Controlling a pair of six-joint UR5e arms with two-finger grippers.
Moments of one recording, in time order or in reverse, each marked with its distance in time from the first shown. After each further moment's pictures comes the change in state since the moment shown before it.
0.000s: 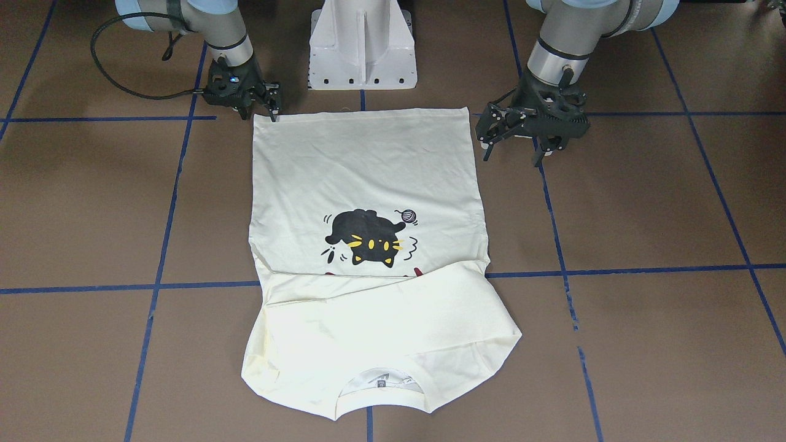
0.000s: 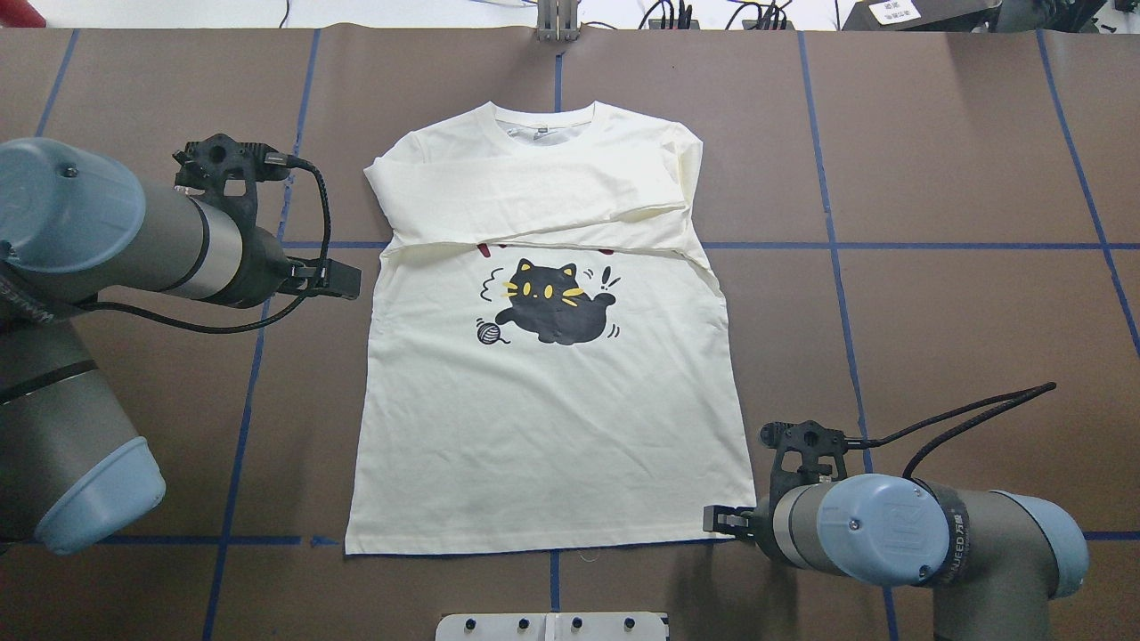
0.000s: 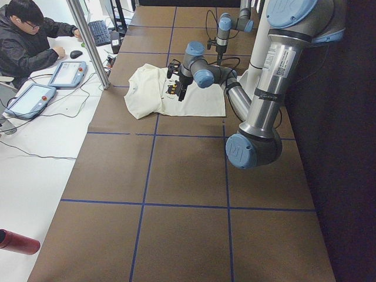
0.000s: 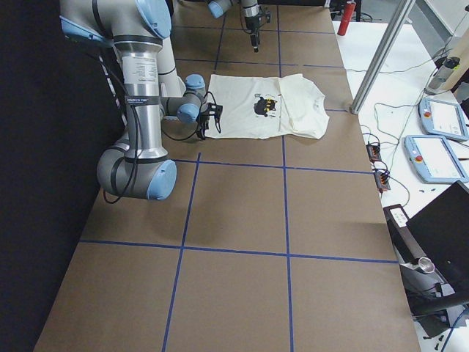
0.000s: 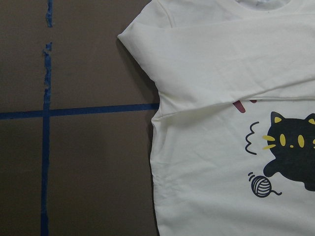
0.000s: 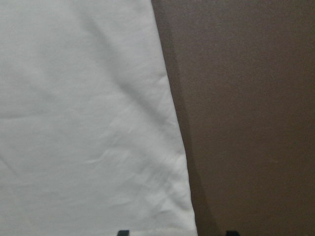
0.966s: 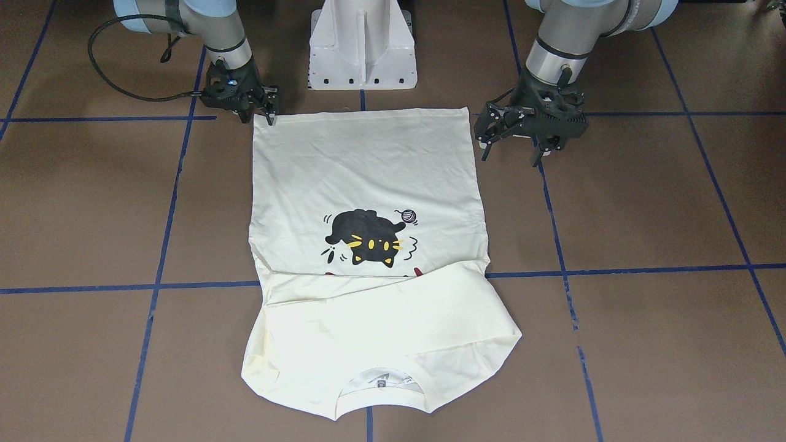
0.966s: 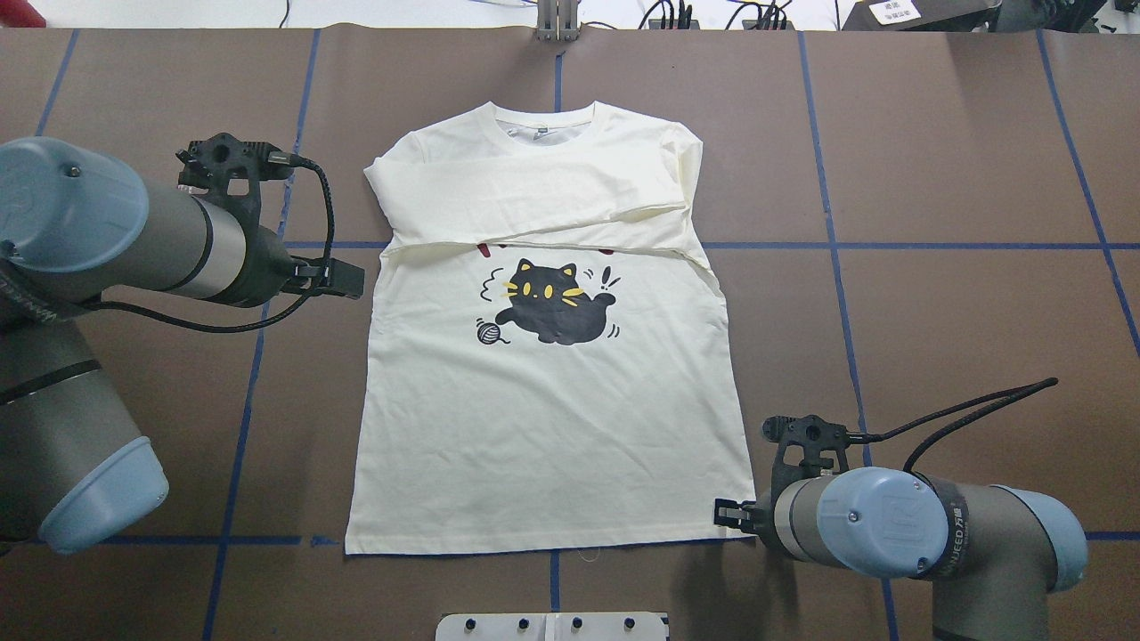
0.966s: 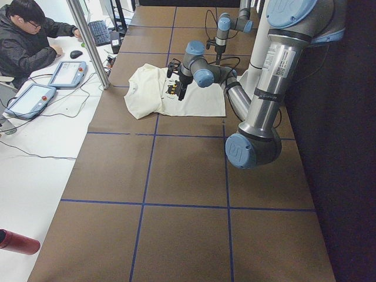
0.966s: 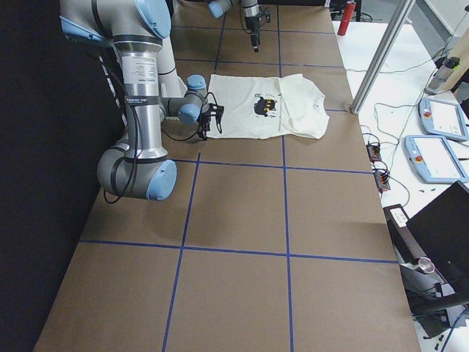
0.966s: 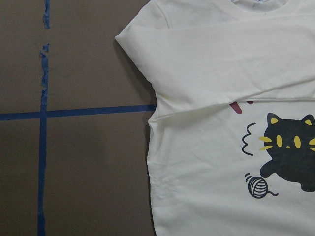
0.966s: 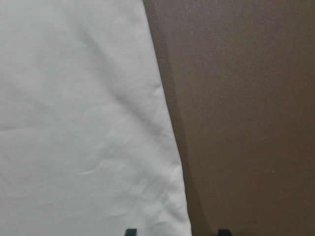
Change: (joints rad) left arm 0.001 -0.006 0.001 -0.001 0.001 -0.002; right arm 0.010 0.002 -0.006 -0.002 0.002 0.000
